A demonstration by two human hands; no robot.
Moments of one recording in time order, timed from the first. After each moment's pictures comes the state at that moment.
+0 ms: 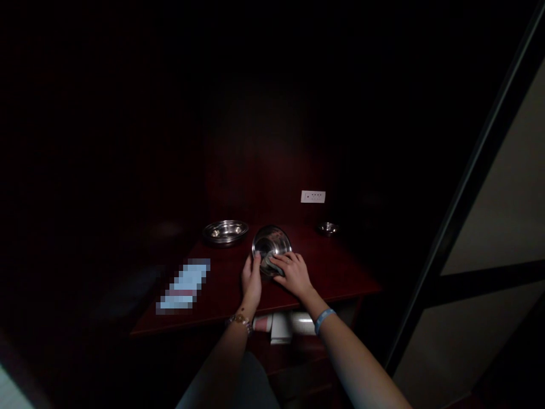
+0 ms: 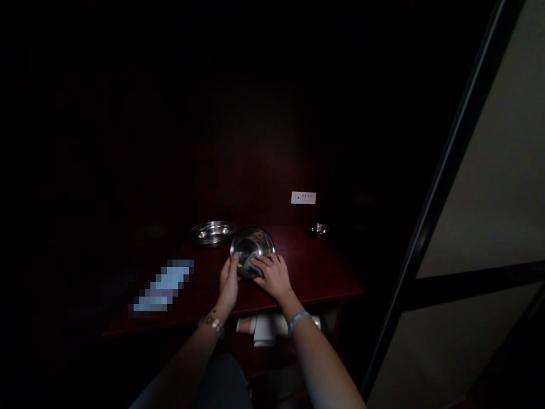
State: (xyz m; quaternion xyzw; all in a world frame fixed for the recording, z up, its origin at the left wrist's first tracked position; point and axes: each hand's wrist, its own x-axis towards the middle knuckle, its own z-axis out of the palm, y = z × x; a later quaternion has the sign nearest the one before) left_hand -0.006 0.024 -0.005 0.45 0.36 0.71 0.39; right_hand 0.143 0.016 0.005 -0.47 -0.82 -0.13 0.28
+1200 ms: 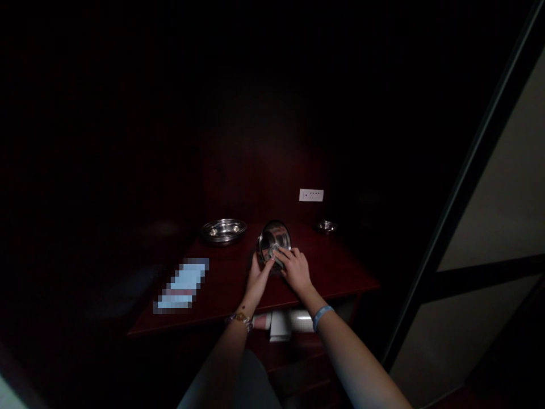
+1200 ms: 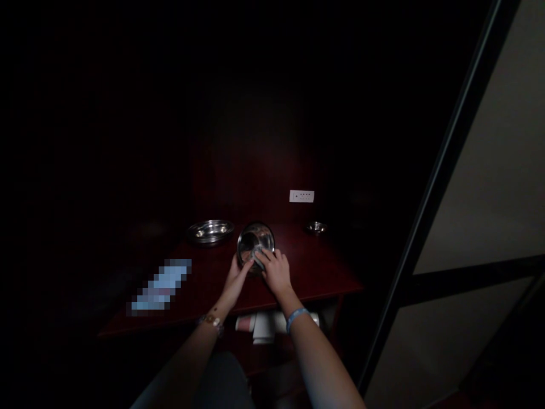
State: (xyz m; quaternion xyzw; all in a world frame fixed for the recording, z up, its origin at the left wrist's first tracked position) left_hand 0.004 0.027 -0.009 0.53 0.32 0.66 0.42; right_hand 0.146 0.017 0.004 -0.52 -0.78 -0.18 0.29
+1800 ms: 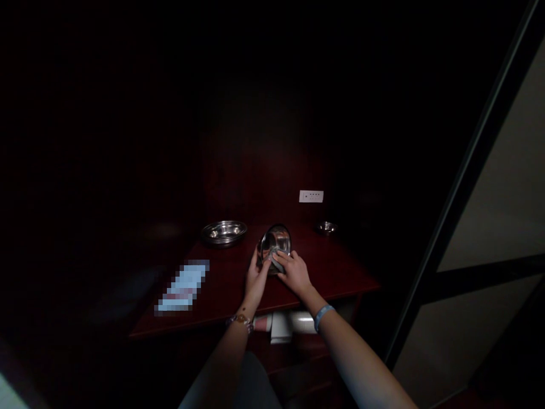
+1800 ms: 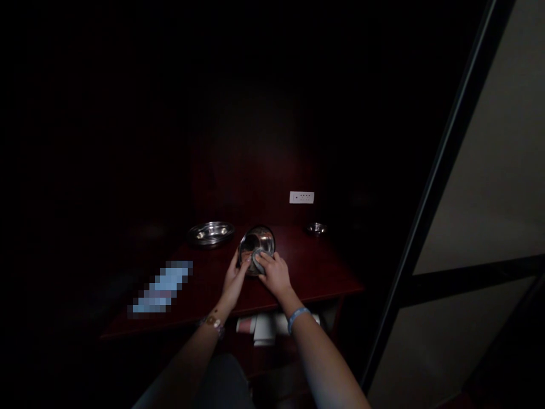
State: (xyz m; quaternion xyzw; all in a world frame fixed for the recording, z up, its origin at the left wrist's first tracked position) left_hand 0.001 0.027 -0.009 0.53 0.31 0.67 0.42; right_hand 0.145 0.018 0.004 -0.53 -0.80 -0.12 0.26
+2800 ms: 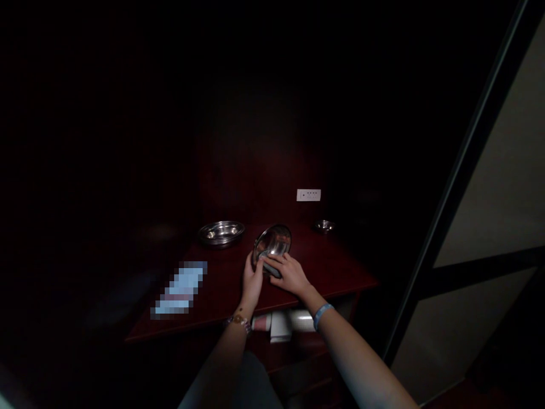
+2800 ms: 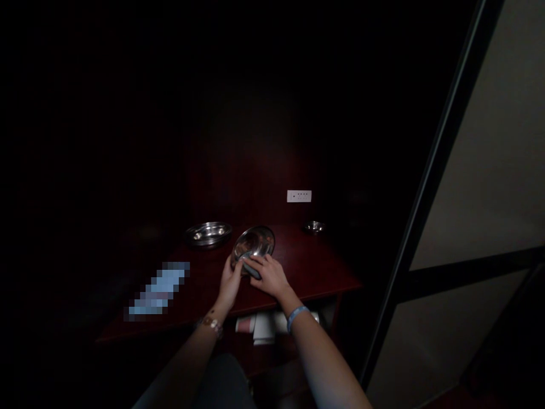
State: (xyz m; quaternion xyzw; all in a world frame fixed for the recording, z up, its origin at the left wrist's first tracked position) left_hand -0.004 0.040 -0.018 0.50 0.35 0.70 0.37; right_hand 0.141 0.016 0.007 -0.46 -0.85 -0.11 0.24
